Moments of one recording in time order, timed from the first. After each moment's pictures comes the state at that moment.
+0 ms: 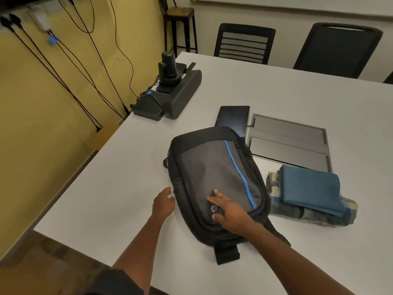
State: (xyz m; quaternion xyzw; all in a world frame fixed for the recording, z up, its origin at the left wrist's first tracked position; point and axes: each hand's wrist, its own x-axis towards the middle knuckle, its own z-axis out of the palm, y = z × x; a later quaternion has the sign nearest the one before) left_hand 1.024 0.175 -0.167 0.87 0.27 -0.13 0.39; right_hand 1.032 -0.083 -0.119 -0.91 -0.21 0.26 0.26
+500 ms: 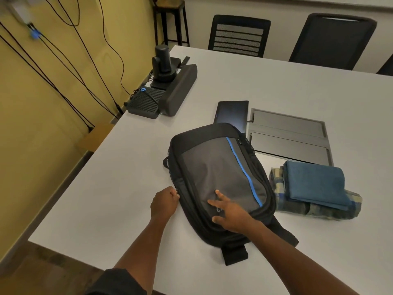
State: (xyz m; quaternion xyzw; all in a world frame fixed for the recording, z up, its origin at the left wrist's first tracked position) left_hand 1.038 0.192 -0.171 0.94 0.19 -0.10 0.26; right_hand 1.038 -0.060 -0.130 -0.91 -0.17 0.31 0.23
